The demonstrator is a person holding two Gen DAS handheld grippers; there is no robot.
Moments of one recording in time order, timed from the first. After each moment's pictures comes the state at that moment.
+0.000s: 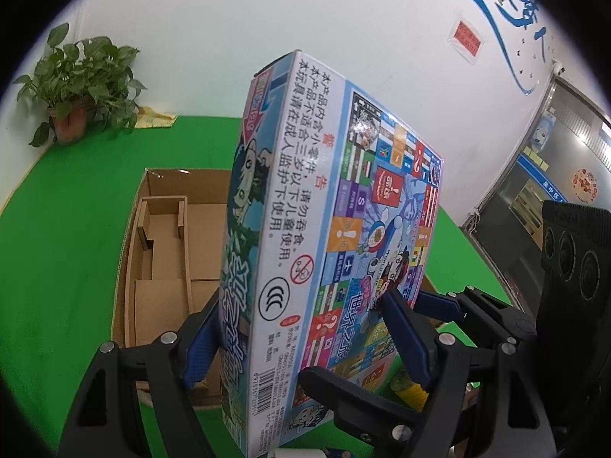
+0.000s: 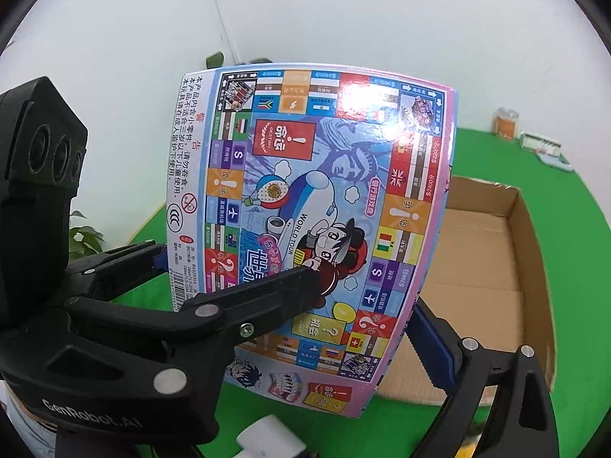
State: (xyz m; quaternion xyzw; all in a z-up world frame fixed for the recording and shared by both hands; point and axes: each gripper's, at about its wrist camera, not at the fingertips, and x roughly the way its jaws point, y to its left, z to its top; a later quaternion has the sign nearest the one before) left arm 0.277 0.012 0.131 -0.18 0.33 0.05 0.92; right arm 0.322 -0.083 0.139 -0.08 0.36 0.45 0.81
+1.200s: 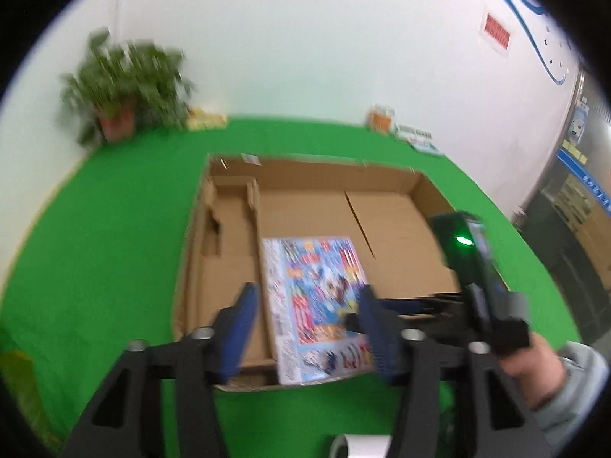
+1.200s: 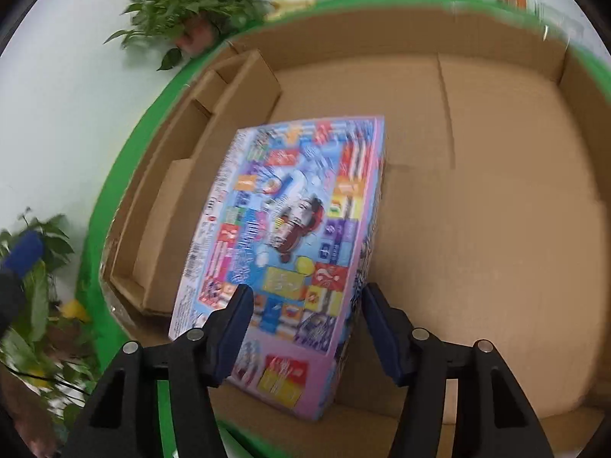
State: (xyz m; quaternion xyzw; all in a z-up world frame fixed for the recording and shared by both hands) left arm 0.228 0.027 0.112 -0.12 0.31 0.16 0.93; right arm 0.428 -0.033 0.006 -0.09 0.52 0.41 0.74
